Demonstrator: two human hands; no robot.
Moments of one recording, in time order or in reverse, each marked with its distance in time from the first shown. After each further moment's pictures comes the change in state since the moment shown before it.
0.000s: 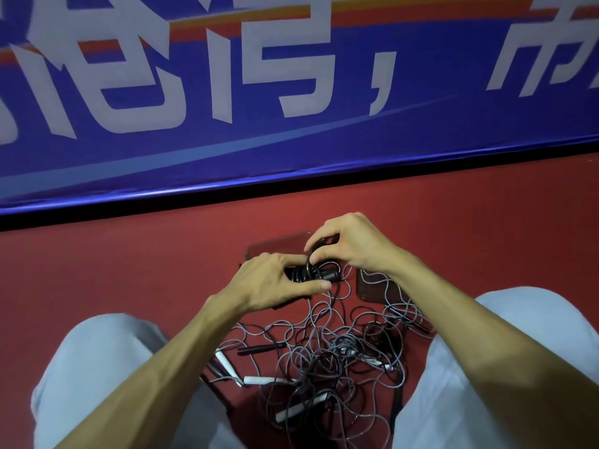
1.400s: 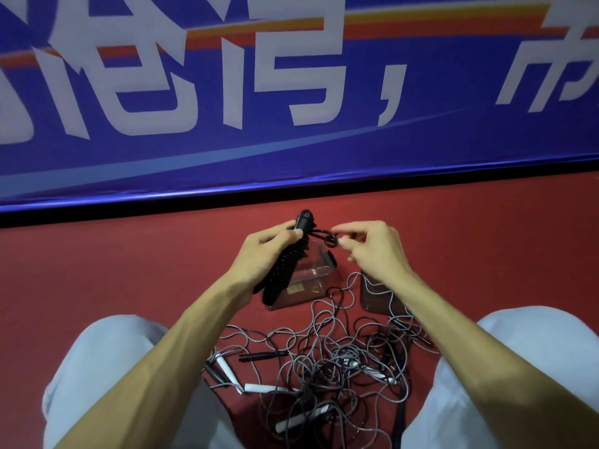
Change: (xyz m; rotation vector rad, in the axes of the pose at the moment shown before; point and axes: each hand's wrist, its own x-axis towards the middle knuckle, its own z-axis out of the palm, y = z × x) left_hand 0.003 0.009 -0.024 -1.092 0.305 -0.223; right_hand -0.003 0.007 0.011 0.059 0.392 0.283
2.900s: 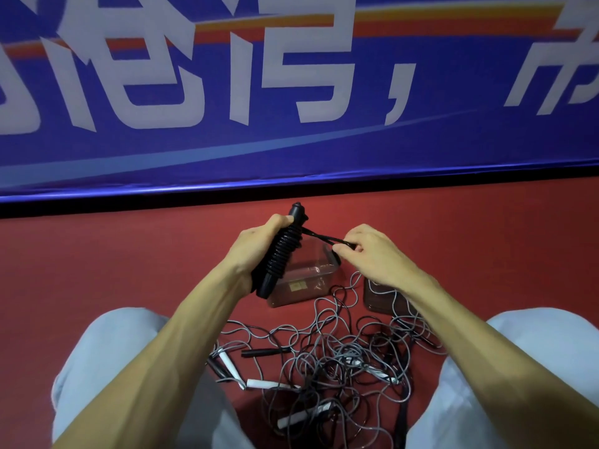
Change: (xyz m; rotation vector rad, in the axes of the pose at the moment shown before) left_hand 0.004 0.009 -0.017 -0.066 0.107 -0.233; right_hand 0.002 0.000 0.003 -0.287 -0.305 -0.074
